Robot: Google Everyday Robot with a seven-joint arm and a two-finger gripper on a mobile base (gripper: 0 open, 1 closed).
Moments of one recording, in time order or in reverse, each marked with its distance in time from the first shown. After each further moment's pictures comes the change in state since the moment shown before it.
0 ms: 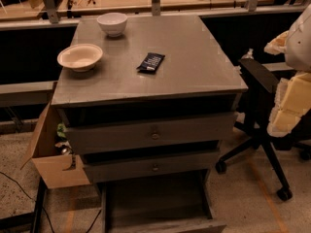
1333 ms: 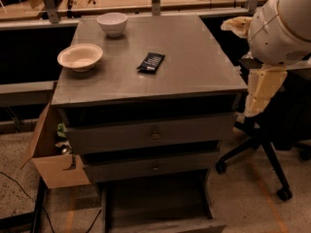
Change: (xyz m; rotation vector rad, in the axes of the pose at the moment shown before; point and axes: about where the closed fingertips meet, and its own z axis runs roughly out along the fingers) arm -0.061 -0.036 0.014 0.183 -0.111 -0.434
